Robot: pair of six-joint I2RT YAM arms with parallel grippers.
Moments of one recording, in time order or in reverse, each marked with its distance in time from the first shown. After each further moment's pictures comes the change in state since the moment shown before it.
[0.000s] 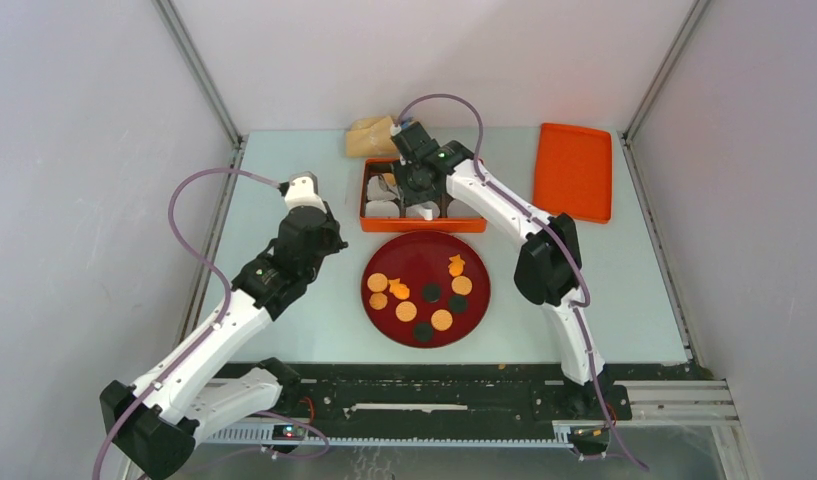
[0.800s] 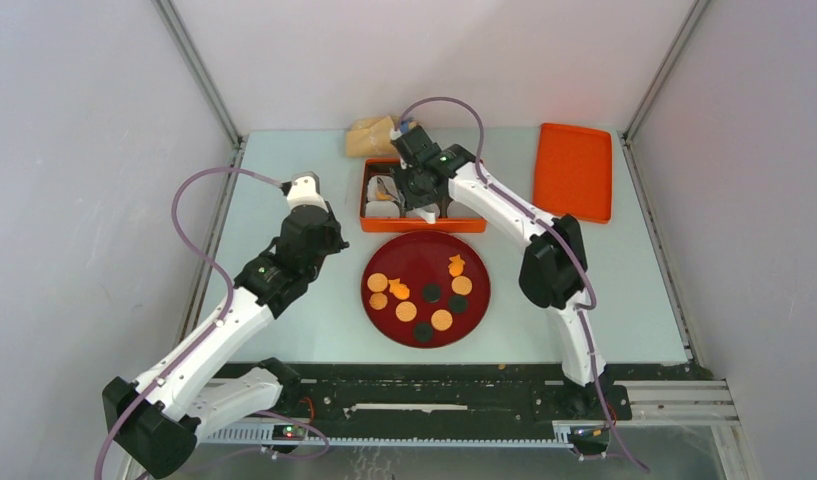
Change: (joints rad) left arm 0.006 0.018 0.000 0.000 0.009 0.000; right arm -0.002 -0.019 -0.034 0.025 -0.012 -0.026
